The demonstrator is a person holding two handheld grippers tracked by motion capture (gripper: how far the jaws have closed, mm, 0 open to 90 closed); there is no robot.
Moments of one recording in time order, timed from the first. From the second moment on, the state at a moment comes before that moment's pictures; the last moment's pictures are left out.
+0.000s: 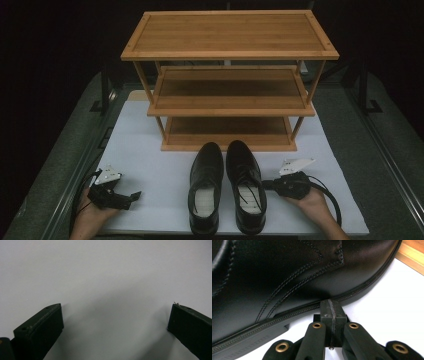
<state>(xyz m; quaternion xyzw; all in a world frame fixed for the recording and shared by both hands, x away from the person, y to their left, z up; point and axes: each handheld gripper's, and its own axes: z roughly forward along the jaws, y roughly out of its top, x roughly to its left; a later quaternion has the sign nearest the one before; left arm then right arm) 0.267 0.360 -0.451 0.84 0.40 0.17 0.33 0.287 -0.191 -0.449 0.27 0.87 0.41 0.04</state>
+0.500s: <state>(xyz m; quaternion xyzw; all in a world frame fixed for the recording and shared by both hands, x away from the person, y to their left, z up) 0.267 0.360 -0.451 0.84 0.40 0.17 0.33 0.281 -0.182 -0.448 0.25 0.87 0.42 0.03</state>
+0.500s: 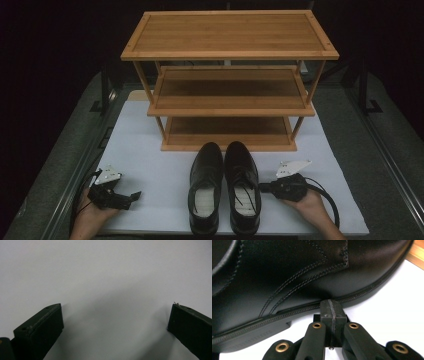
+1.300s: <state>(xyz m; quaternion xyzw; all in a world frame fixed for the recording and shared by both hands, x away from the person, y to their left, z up) 0.268 0.360 -0.449 0.84 0.40 0.17 0.33 0.276 -0.201 -0.435 0.30 0.85 0.43 0.06</state>
